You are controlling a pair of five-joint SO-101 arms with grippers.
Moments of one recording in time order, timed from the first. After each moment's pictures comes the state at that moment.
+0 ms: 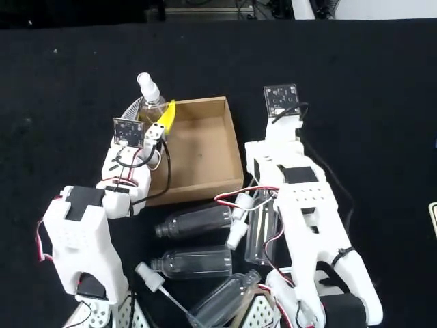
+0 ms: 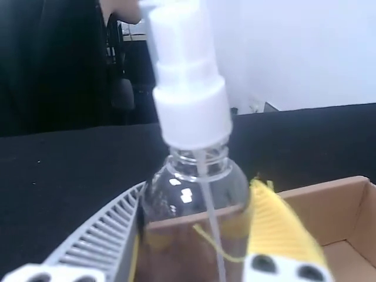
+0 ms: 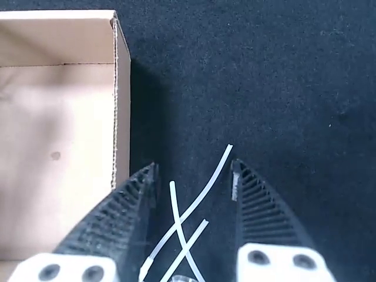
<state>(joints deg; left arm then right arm) 2.1 20.5 55.1 -66.2 -3.0 -5.0 -28.4 56.5 29.9 1.7</state>
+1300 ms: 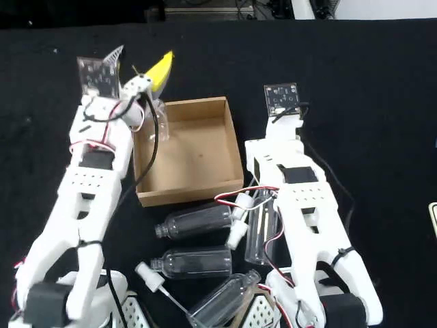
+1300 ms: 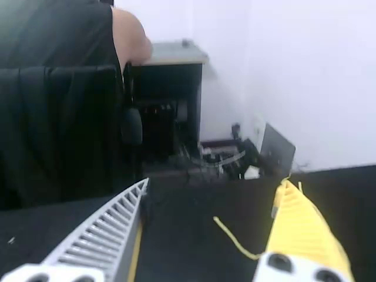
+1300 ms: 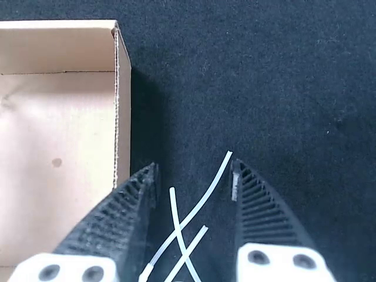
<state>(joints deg) 0.5 -26.8 43.9 -9.7 -3.2 -5.0 -28.4 56.5 28.7 1.7</state>
